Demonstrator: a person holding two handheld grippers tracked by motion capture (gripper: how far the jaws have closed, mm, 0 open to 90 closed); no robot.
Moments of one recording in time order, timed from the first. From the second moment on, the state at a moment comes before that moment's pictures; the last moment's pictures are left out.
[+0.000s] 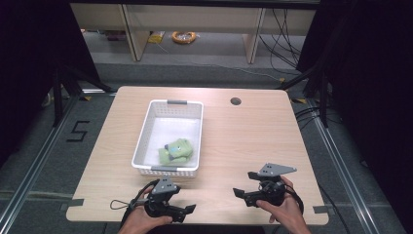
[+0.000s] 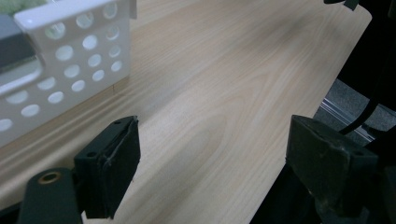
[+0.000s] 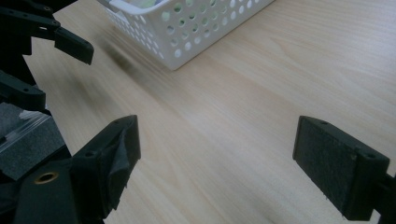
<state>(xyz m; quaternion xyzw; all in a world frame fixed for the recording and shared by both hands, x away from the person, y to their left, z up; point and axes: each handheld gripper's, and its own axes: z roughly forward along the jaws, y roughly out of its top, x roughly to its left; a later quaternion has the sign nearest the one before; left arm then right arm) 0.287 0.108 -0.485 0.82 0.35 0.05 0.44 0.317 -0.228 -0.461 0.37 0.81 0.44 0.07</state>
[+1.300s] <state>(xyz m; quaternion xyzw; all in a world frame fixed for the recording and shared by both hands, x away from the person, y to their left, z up) 0.270 0.115 -0.503 0.82 0.35 0.07 0.46 0.277 -0.227 -0.498 0.33 0.85 0.41 0.06</state>
